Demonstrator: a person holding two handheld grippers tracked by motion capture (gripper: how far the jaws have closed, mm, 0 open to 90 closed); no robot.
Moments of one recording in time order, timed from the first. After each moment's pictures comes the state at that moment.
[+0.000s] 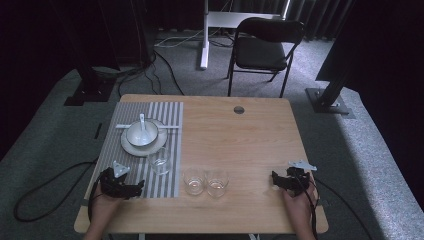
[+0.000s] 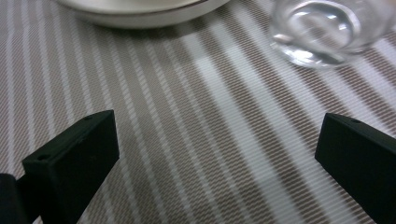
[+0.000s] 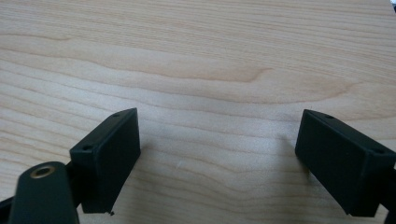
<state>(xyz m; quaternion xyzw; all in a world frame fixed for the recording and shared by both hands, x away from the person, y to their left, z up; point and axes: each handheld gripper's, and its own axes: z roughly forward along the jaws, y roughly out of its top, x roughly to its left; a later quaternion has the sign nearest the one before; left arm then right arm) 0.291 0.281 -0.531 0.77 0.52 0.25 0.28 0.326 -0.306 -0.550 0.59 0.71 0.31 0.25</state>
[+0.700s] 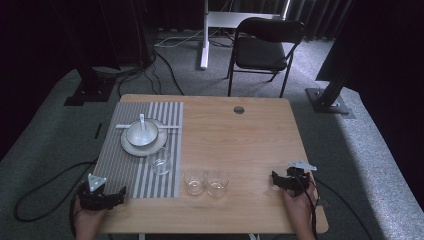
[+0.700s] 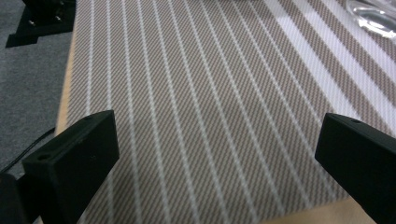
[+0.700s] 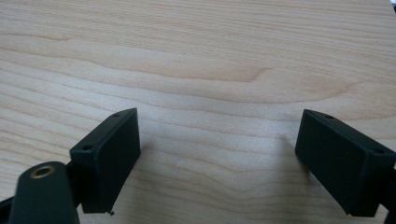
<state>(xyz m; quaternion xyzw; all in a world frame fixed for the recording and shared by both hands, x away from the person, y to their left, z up) 0.254 0.328 -0.543 0.72 0.57 0.27 0.30 0.326 -0.306 -0.550 0.59 0.71 0.31 0.25</state>
